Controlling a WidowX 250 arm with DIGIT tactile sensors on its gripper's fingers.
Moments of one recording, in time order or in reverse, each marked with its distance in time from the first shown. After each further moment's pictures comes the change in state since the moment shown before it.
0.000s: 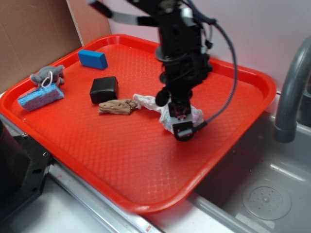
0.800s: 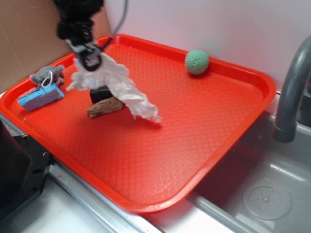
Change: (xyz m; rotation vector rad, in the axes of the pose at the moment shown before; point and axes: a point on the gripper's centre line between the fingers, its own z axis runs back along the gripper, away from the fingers) arm -0.091 0.036 0.118 0.009 -0.033 0.418
